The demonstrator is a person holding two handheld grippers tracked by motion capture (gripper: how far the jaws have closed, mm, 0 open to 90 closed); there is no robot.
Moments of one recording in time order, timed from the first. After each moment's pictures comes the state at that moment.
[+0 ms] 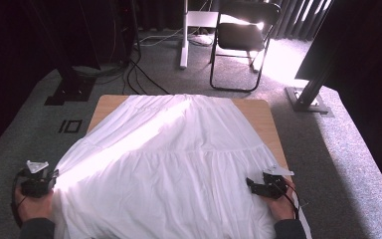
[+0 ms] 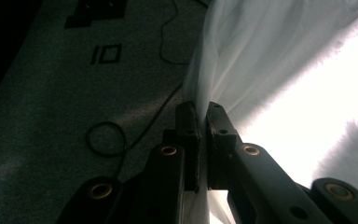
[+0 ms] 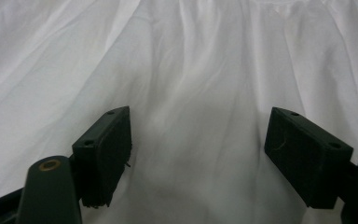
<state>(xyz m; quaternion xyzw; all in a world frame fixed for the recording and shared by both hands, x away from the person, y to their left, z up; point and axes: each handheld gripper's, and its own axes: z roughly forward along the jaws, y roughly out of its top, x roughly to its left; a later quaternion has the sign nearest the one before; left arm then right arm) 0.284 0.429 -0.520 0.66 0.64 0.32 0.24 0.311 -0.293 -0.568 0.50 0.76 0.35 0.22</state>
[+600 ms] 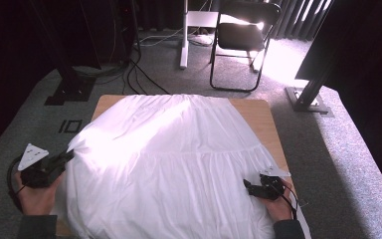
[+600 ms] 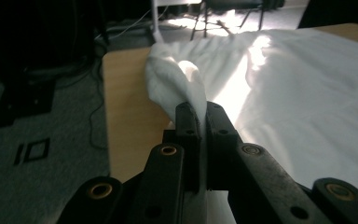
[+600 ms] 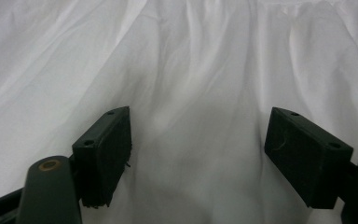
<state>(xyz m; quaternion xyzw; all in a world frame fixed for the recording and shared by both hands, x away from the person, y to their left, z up) 0.261 0.356 -0.406 0.70 0.48 0.32 0.43 0.308 -0.285 -0.568 0.48 0.77 0.35 0.22</state>
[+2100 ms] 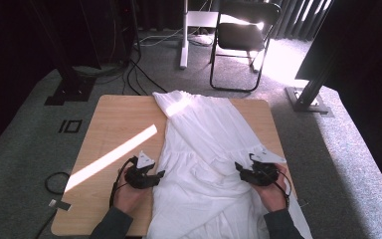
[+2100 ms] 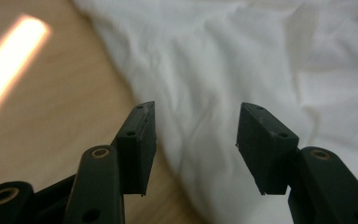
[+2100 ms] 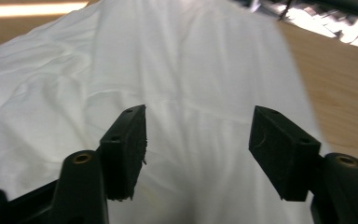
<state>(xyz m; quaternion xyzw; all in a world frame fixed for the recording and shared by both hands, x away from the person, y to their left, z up) 0.318 0.159 -0.516 0.82 0.40 0.18 0.37 0.310 -0.236 -0.482 0.43 0.77 0.39 0.26</state>
